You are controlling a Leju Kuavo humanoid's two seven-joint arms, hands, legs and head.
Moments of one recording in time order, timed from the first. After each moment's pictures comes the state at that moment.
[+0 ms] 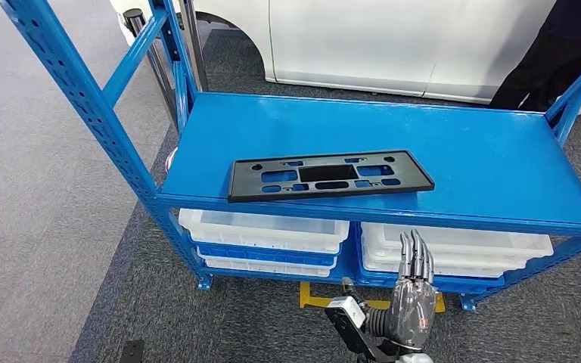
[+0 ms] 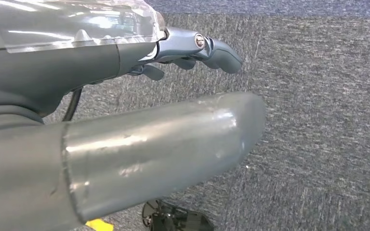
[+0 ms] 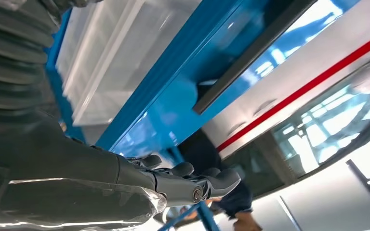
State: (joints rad) left arm -0.03 -0.11 0.27 -0.20 -0.28 0.43 -0.32; right arm 0.20 0.28 0.10 -1.34 1.27 -0.69 -0.41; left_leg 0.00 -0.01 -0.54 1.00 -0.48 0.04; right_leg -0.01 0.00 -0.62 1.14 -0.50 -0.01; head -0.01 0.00
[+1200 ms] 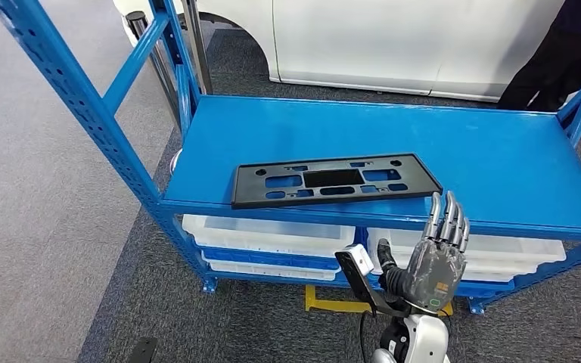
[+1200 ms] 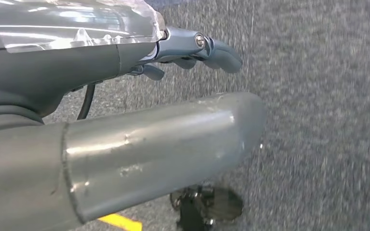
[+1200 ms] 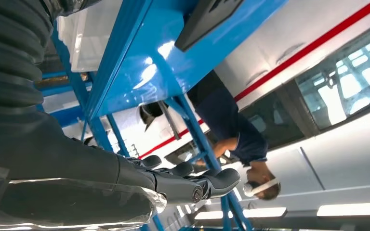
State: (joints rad) left arm -0.05 -0.09 0.25 -0.20 -0.39 0.27 -0.23; right arm 0.00 0.04 0.34 -1.41 1.57 -0.70 0.27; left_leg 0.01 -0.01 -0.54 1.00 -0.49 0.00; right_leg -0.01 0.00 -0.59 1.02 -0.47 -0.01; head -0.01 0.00
